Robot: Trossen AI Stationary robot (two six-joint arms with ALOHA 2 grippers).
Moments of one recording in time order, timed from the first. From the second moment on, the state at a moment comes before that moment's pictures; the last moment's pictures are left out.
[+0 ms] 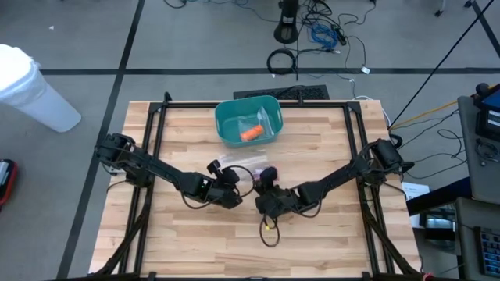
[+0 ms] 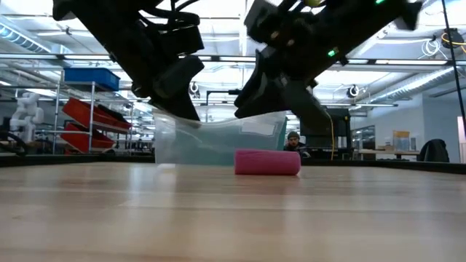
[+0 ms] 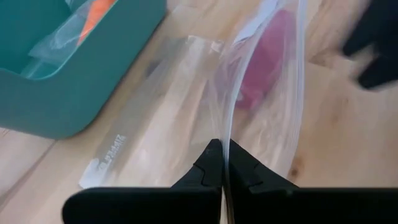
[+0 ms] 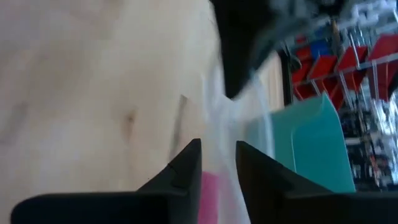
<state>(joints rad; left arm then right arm) -0.30 1.68 0.94 -0.28 -0.69 -0.61 0.37 1.85 1.06 0.06 0.78 -0.46</state>
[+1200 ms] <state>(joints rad) -0.35 1.69 0.94 -0.19 -0.94 -0.50 0.29 1.85 1.06 -0.09 0.54 -0.03</state>
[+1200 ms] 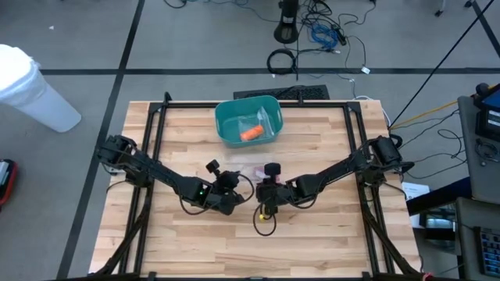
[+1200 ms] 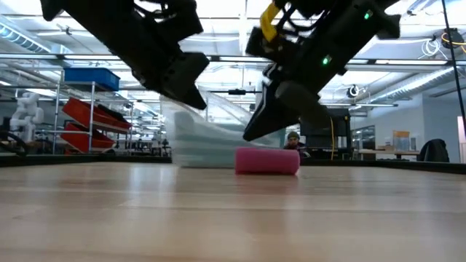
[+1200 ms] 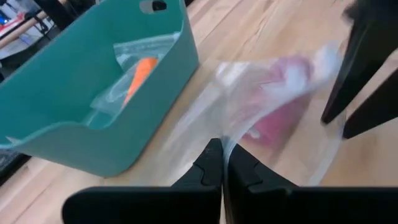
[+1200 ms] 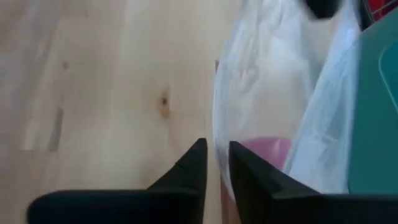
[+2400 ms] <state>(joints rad) -0.27 1.81 0.94 -0.26 -1.03 -0.65 0.07 1.86 1.06 -0.33 0.24 0.12</state>
